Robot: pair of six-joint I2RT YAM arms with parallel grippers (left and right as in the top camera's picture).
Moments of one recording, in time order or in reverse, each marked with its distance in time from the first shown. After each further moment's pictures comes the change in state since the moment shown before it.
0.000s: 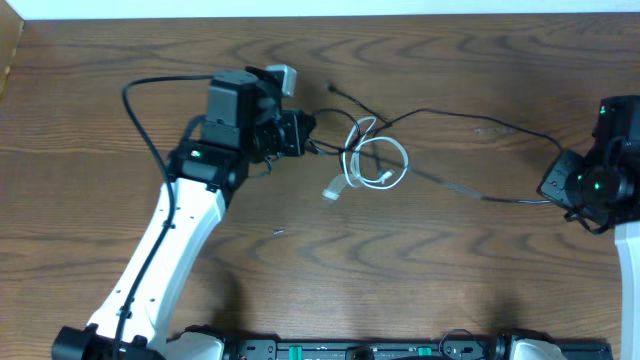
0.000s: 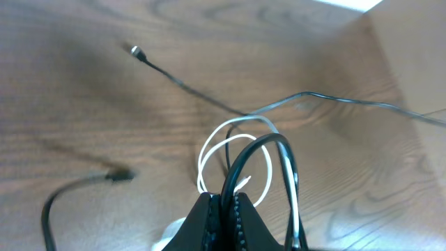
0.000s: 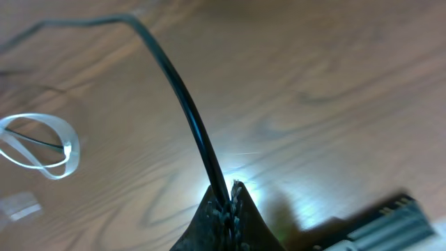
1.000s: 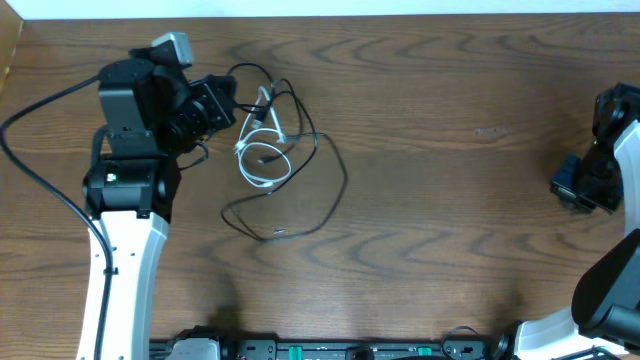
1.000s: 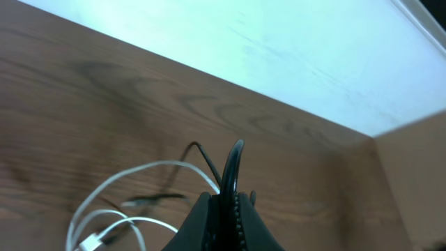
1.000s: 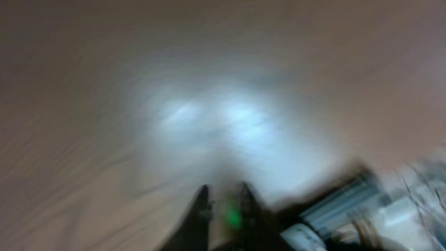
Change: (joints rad) left arm 0.248 -0.153 0.090 -0.042 -0.042 -0.139; right arm -0.206 0.487 -0.001 0.025 -0.074 -0.189
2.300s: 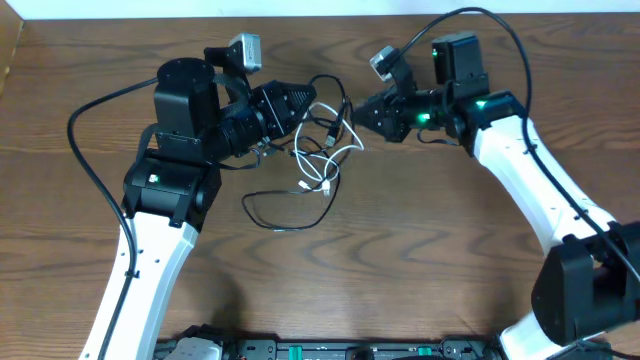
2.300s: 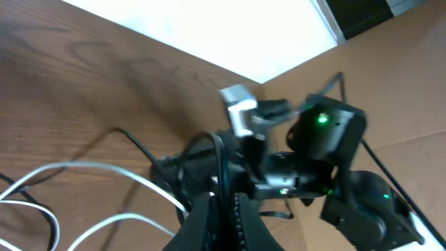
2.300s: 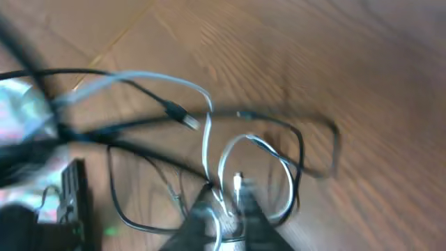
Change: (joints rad) left arm -0.214 0.000 0.000 0.107 0.203 -0.262; right arm 0.636 0.034 -0.001 0.867 -0.809 -0.241
